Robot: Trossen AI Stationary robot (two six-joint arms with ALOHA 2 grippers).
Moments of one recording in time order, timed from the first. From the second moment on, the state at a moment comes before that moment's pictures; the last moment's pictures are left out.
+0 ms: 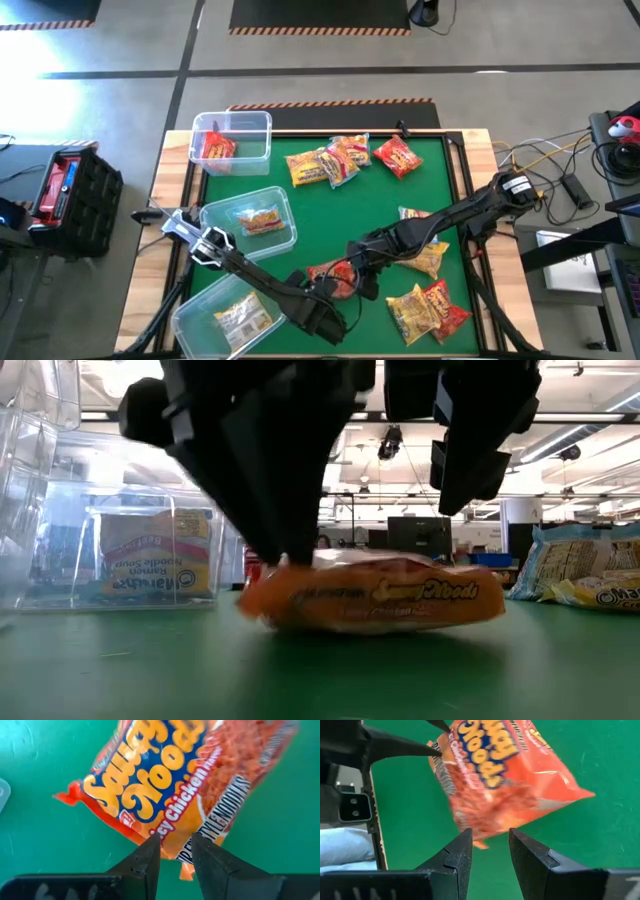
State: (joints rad) left arm -0.55 2.39 2.10 -1.24 -0.35 -1.35; right arm 0.32 1.68 1.13 -0.46 -0.15 0.66
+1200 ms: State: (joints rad) left arm -0.53 2.43 2.09 -1.23 -0.30 -1.35; right arm 0.15 1.67 1.08 -0.29 -0.24 0.71
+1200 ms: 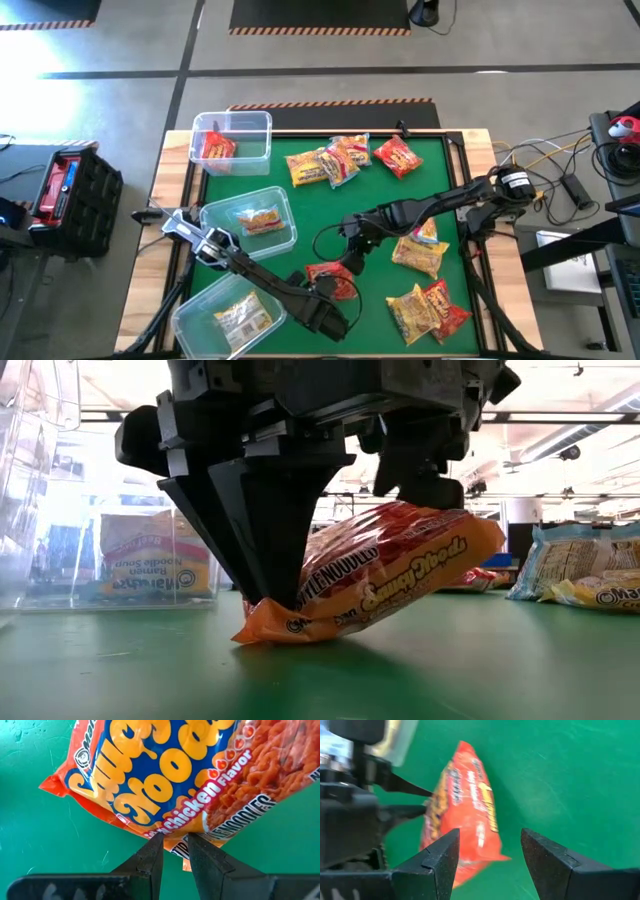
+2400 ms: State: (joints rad) left arm -0.49 2.43 2.08 -1.23 -0.35 -1.37; right arm 0.21 1.67 0.85 0.09 -0.23 0.95
